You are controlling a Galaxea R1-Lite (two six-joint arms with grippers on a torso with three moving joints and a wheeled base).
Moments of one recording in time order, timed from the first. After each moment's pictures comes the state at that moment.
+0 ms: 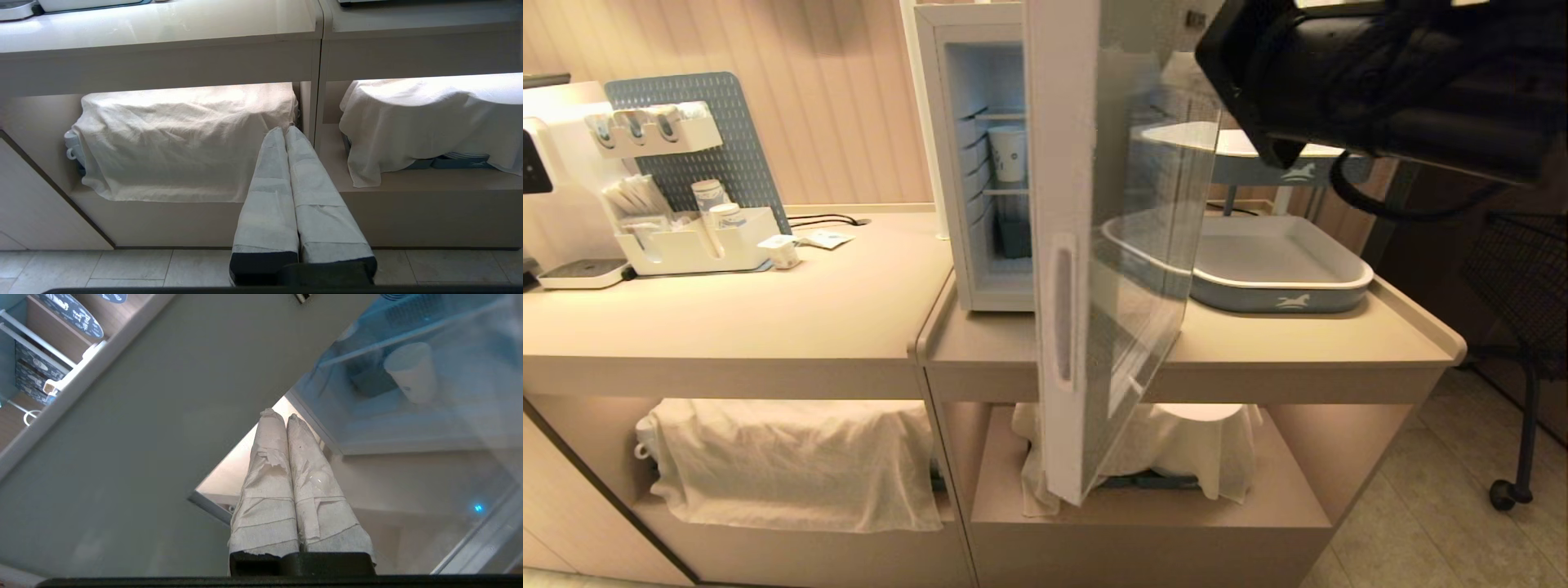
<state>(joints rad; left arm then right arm) 0.01 0.00 0.00 0.01 -0.01 0.07 0.72 1.70 -1.61 -0.13 -0.24 0.63</state>
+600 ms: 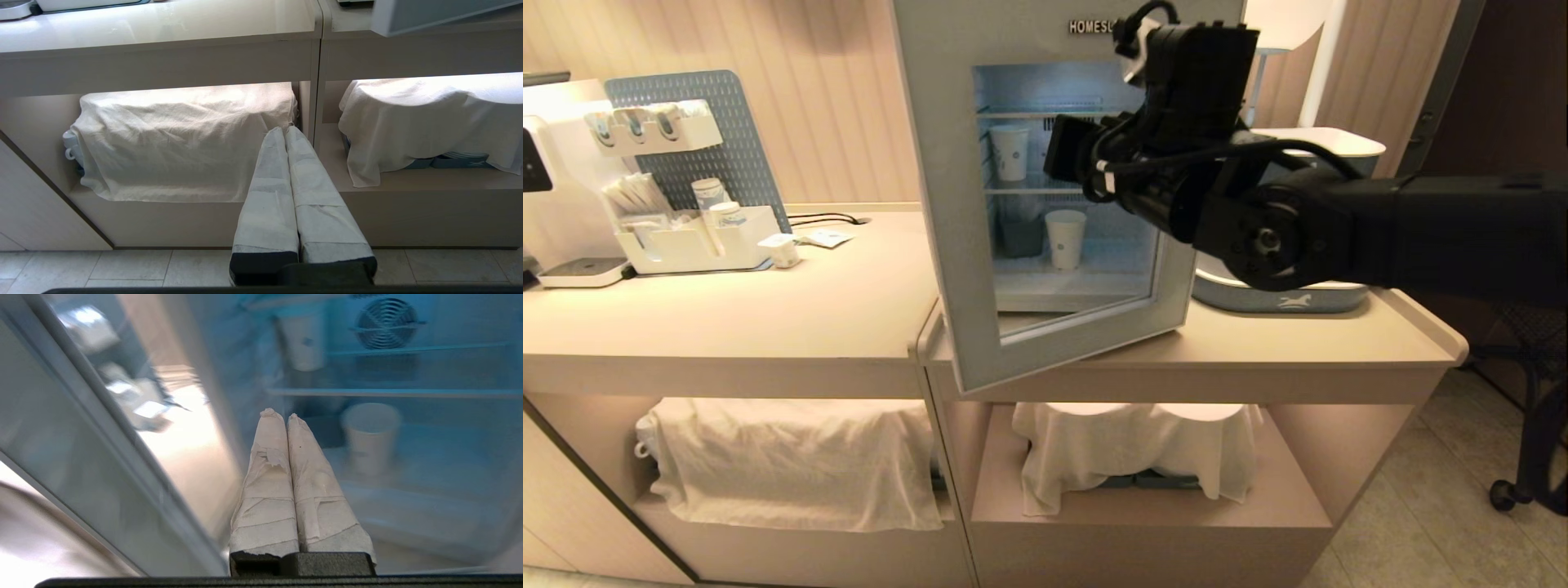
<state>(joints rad) 0.01 0.00 0.00 0.01 -0.01 0.07 0.68 2.16 -1.94 -0.31 -0.29 0.20</state>
